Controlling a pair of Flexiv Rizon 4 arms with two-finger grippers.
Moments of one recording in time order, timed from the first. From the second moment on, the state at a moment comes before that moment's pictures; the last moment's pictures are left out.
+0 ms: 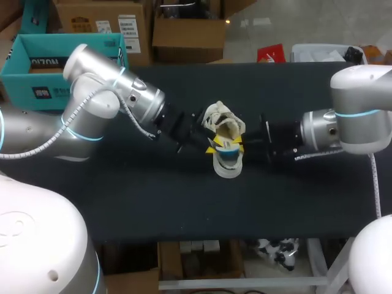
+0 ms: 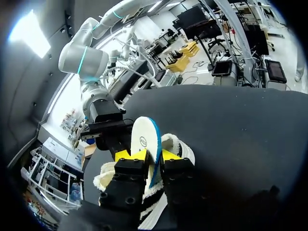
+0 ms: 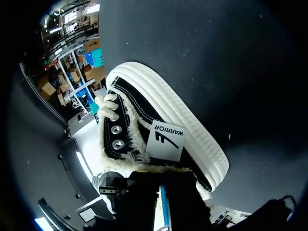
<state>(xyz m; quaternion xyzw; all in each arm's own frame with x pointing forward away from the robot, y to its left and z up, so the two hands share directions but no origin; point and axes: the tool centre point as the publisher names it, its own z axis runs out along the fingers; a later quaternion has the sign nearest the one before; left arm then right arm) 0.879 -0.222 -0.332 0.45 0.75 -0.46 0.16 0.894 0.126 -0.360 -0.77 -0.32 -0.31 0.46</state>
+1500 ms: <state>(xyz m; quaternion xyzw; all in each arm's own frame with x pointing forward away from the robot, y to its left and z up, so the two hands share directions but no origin) 0.920 -0.226 -0.346 0.38 0.79 -0.45 0.14 0.895 0.131 -0.360 -0.78 -0.33 -0.31 0.43</state>
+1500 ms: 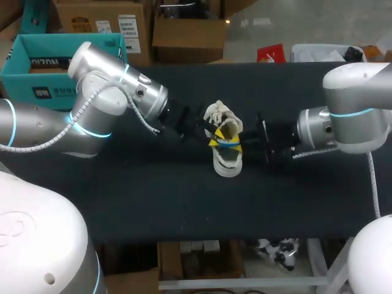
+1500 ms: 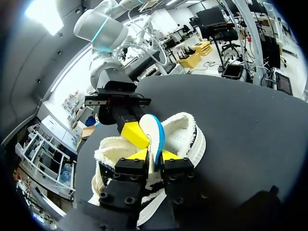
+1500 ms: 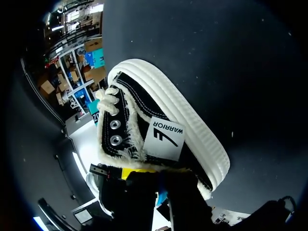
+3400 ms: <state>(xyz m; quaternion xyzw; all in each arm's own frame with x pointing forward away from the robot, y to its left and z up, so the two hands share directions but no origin) 0.909 -0.228 -0.346 0.39 0.79 -0.45 0.13 0.876 0.137 -0.361 -0.80 -0.32 -0.29 0.42</state>
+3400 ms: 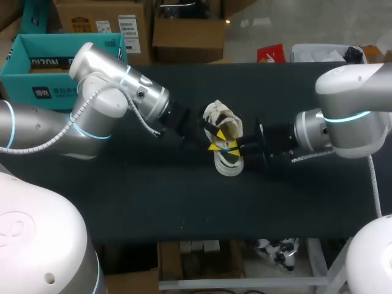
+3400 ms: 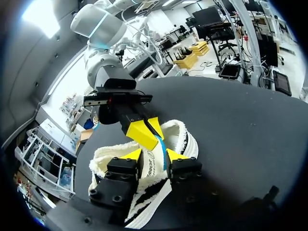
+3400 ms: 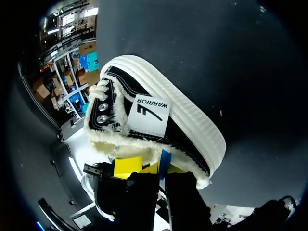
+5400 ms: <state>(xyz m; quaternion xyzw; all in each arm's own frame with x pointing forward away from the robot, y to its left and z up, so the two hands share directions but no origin) 0.920 -0.154 -0.265 -0.03 0.95 -0.32 -0.03 0.871 0.144 -0.392 -0.82 -0.42 -0.26 0.28</state>
